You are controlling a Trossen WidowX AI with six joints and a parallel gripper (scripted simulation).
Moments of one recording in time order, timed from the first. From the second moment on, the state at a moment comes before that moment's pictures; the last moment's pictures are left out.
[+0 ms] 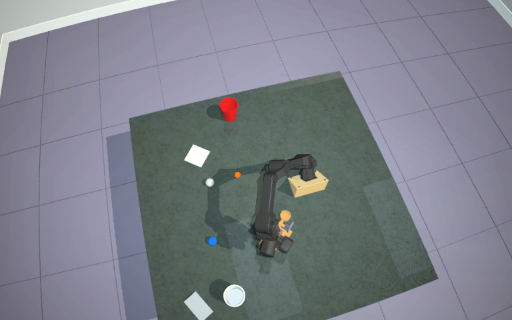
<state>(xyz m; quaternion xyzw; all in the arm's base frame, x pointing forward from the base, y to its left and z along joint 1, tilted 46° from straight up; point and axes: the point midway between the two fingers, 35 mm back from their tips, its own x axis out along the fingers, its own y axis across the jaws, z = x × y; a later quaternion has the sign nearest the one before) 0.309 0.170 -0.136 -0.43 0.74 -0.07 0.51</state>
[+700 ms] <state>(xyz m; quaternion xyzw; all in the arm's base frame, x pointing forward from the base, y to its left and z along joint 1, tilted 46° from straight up) 0.313 0.149 -0.156 -0.42 0.74 -0.07 0.52</state>
